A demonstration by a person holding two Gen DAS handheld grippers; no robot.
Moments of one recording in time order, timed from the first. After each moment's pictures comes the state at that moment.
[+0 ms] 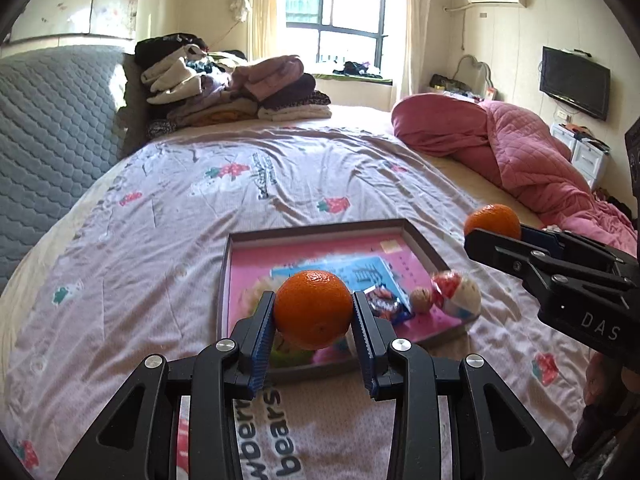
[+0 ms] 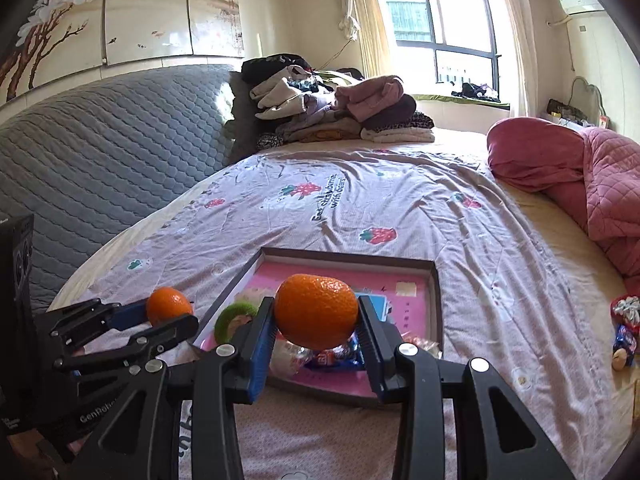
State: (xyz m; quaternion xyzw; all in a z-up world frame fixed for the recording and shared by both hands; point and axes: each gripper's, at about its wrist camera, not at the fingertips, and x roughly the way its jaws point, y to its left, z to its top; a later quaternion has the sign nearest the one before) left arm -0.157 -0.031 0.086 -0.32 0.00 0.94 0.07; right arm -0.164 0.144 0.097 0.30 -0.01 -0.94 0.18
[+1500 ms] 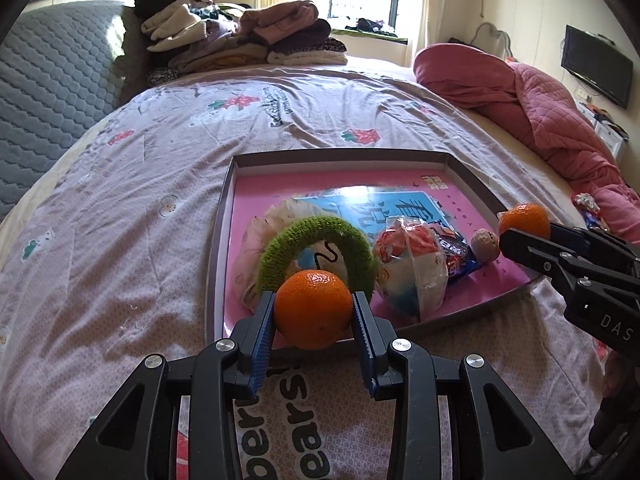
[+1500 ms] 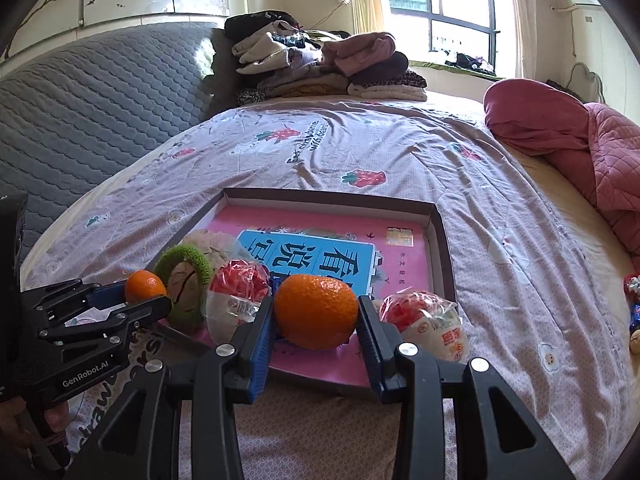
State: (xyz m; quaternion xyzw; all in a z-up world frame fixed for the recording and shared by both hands) left arm -0.205 -0.050 -0.011 -0.40 -0.01 0.91 0.06; right arm -0.202 0.136 0.009 0.37 0.02 -0.92 0.15
